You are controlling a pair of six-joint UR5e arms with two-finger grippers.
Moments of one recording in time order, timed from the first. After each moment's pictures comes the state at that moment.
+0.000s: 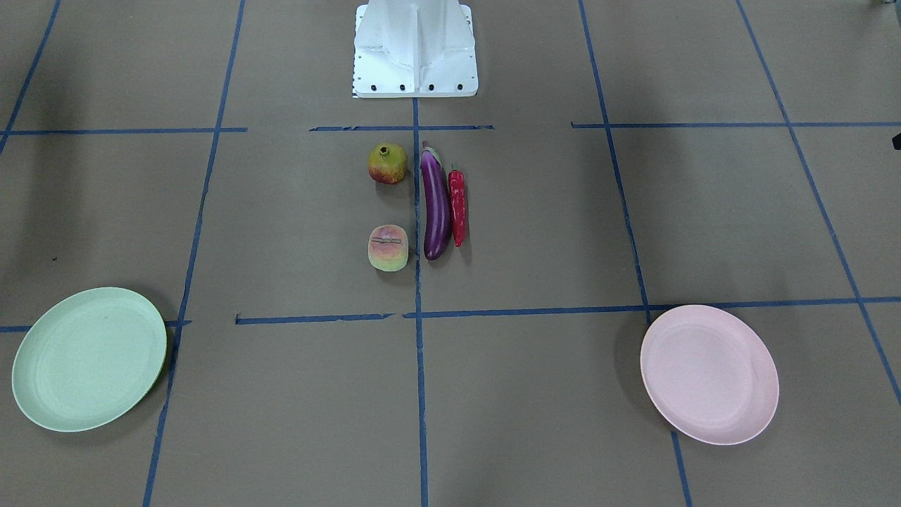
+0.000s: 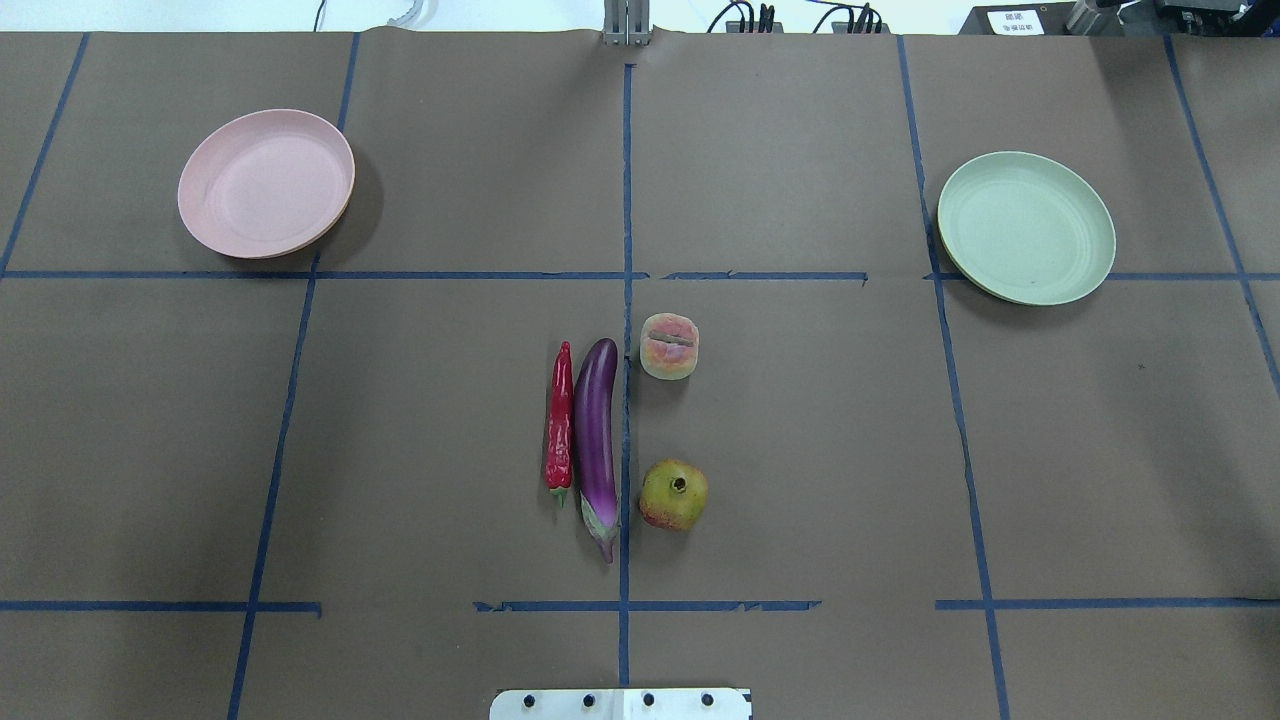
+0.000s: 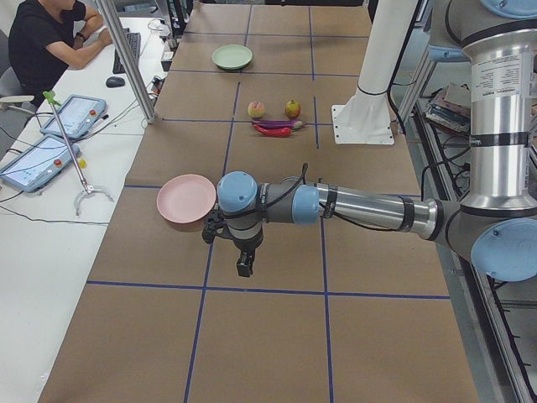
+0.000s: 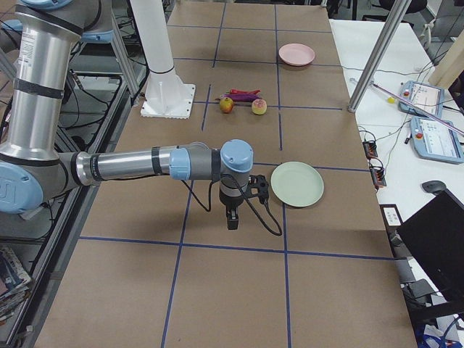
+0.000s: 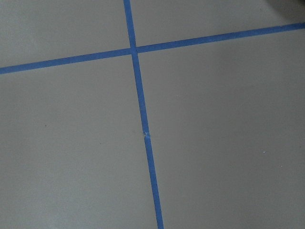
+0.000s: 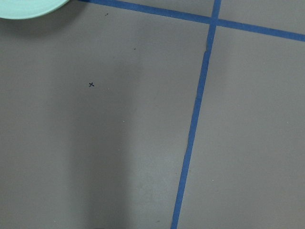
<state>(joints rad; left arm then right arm) -1.51 -1.46 -1.82 -1.44 -2.37 0.10 1.46 -1.81 1.95 -1.67 2.32 -0.06</state>
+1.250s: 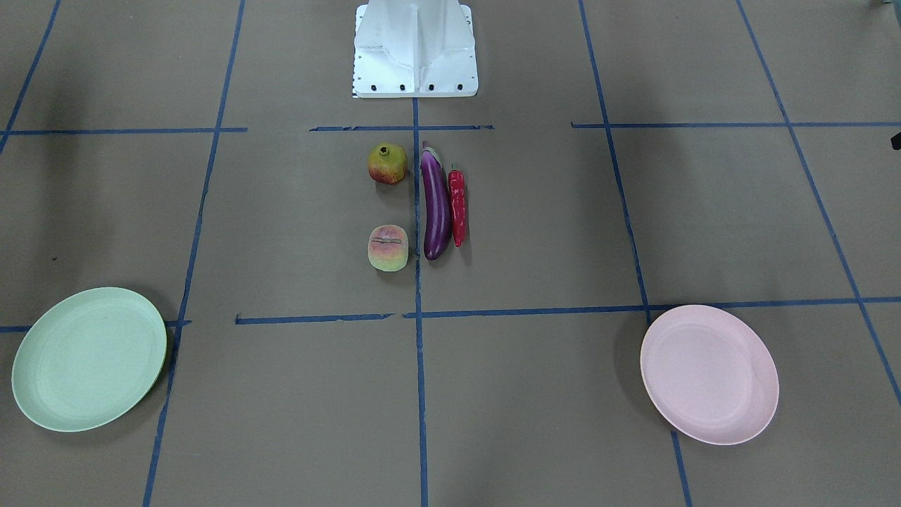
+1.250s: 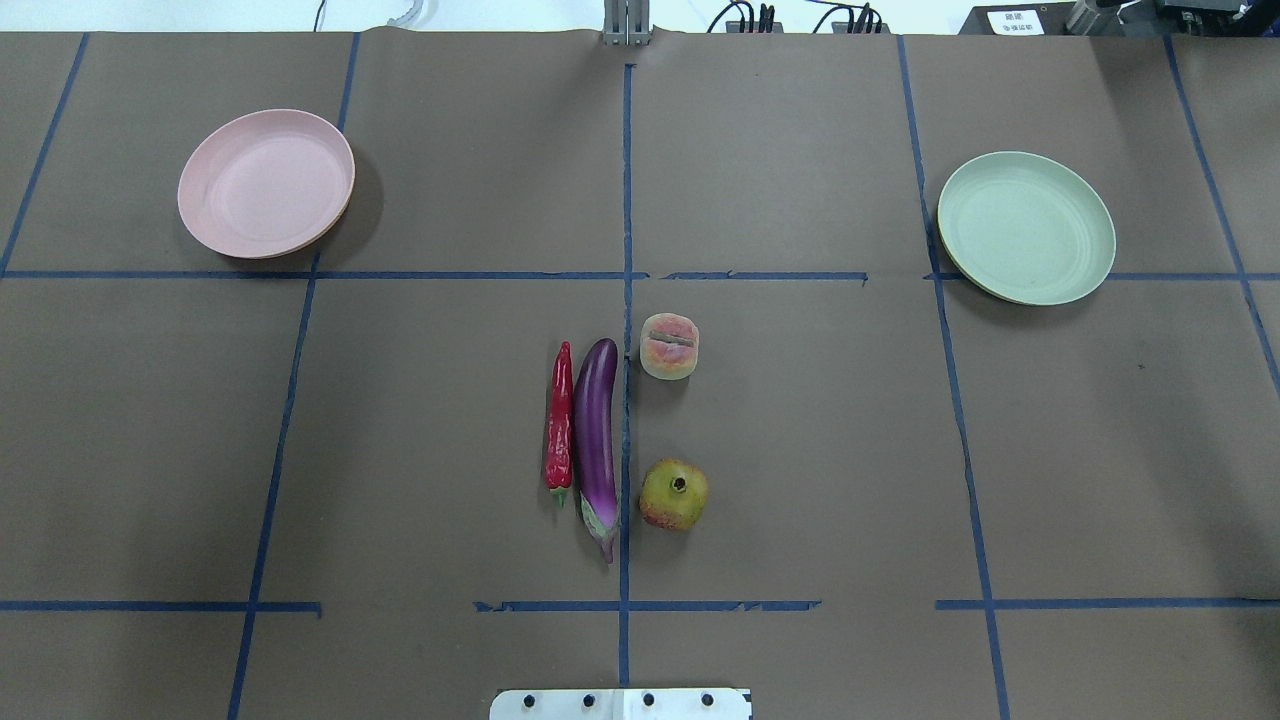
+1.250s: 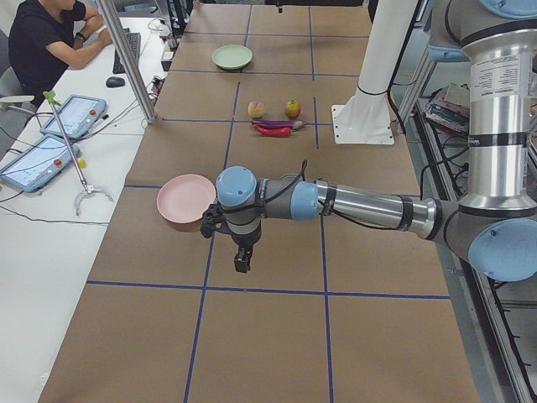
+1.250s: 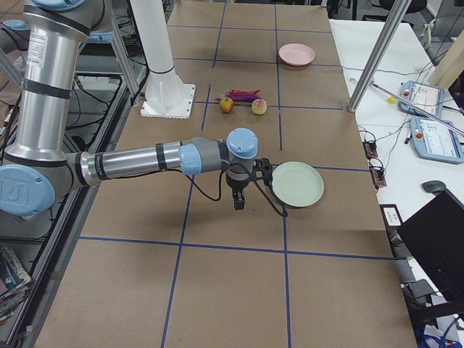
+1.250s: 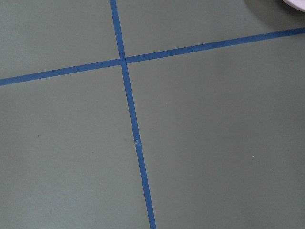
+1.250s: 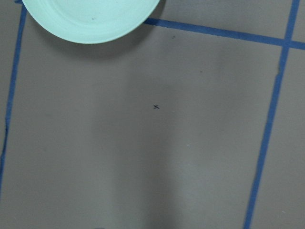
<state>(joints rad) -1.50 -1.47 -1.83 -1.45 -2.37 0.11 1.31 -1.77 1.97 -1.53 2.42 0.19</state>
